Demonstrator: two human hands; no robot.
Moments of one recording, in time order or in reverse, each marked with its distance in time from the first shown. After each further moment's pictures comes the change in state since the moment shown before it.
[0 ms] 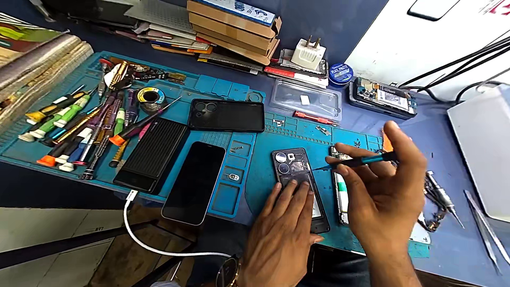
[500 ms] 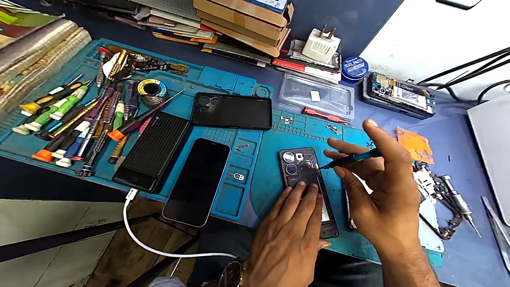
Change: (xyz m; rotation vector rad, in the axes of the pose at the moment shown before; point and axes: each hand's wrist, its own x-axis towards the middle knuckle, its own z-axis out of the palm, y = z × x) left_hand 0.000 -0.001 0.002 -0.007 0.016 0.017; right_hand 0.013 0.009 0.000 -0.103 -0.237 -0.032
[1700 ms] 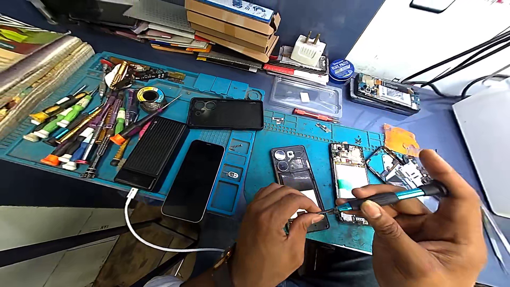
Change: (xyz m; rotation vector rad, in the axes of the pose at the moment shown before) left_hand 0.010 -0.006 -0.031 -0.649 0.392 -0.121; right_hand -0.052 -0.041 -0.014 0.482 0.357 0.244
